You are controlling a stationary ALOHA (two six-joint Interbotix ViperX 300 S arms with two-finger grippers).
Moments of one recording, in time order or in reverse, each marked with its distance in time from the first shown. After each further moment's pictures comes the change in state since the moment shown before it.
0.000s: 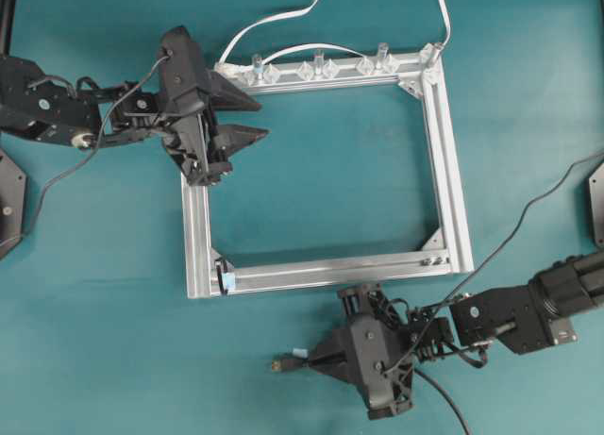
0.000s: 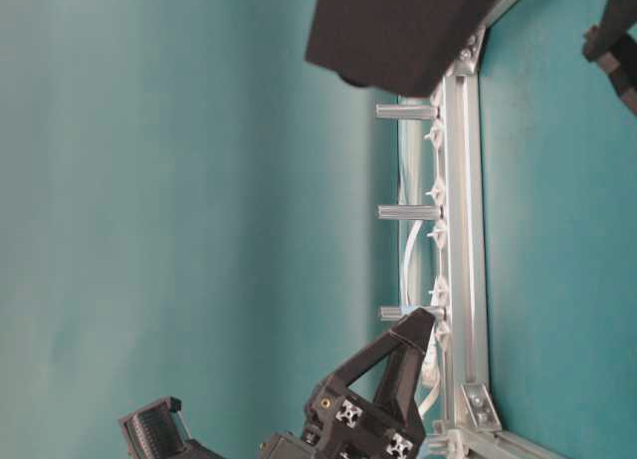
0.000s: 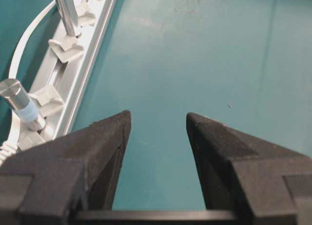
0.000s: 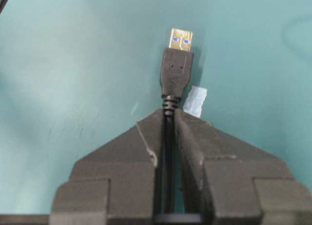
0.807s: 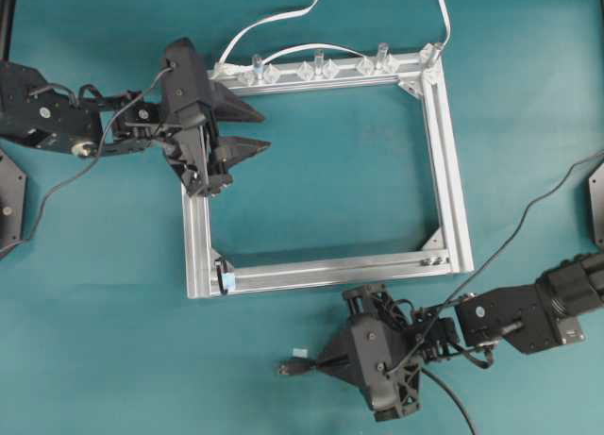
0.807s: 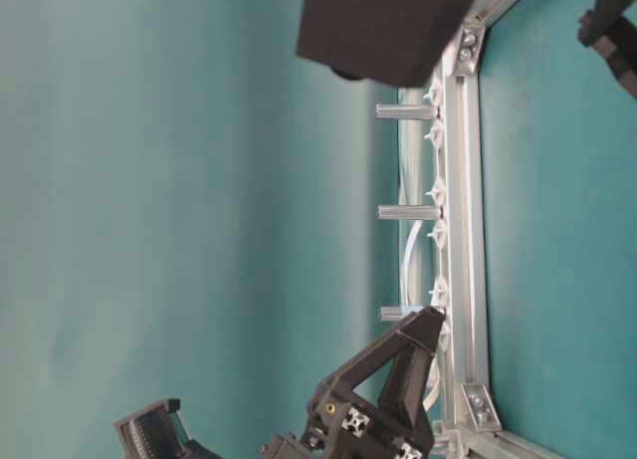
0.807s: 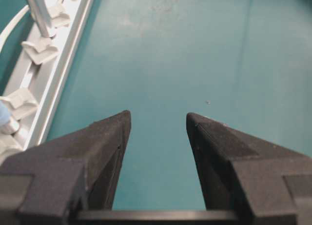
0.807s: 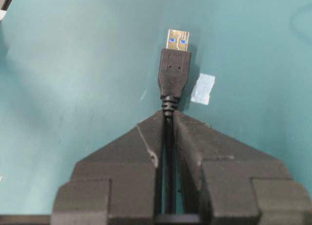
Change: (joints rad) left arm -0.044 0.000 0.000 -0.002 0.000 0.002; right arm 0.002 -0.031 0.008 0.000 0.018 0.005
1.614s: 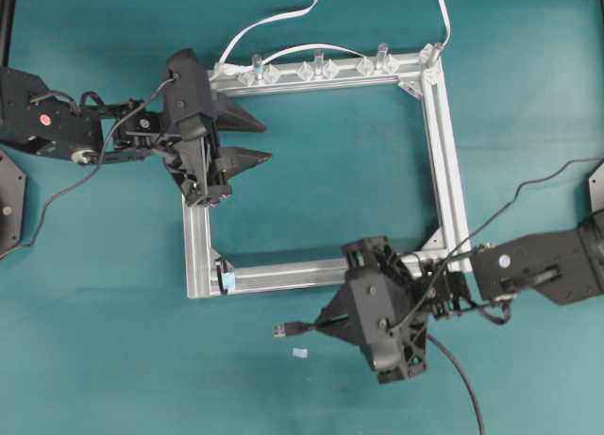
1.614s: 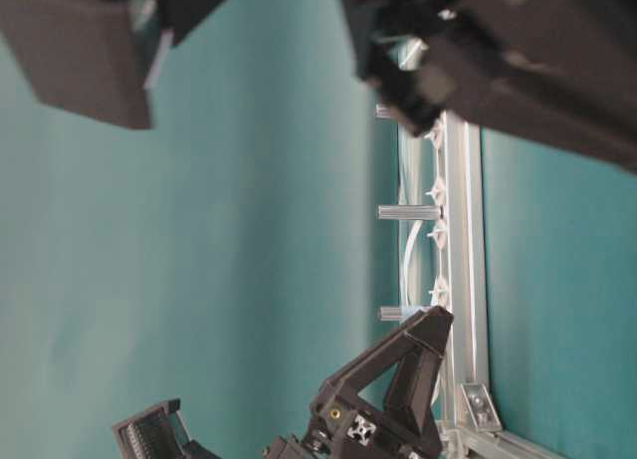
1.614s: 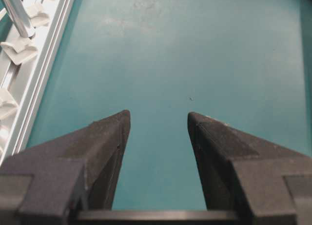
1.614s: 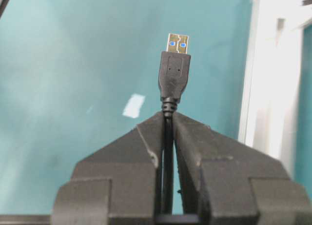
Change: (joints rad) left arm -0.025 0.000 0.000 0.002 0.005 0.000; right arm -0.130 -0.224 0.026 -0.133 0.115 -0.009
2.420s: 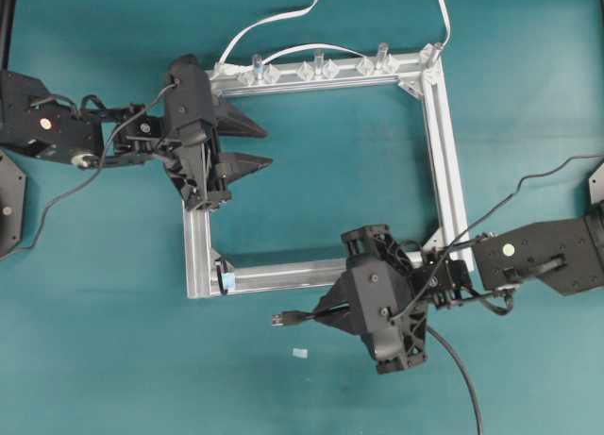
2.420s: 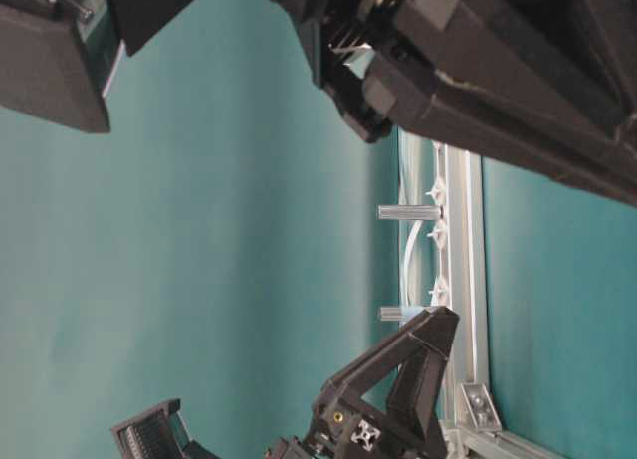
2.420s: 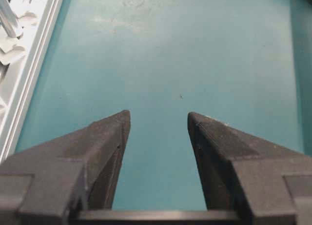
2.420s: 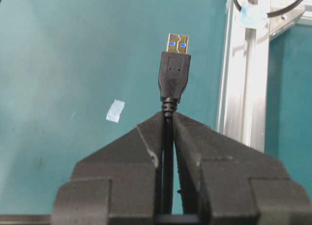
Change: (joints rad) left arm -0.015 0.000 0.000 0.000 0.003 0.000; right arm -0.026 -0.021 0.006 -0.015 0.011 0.000
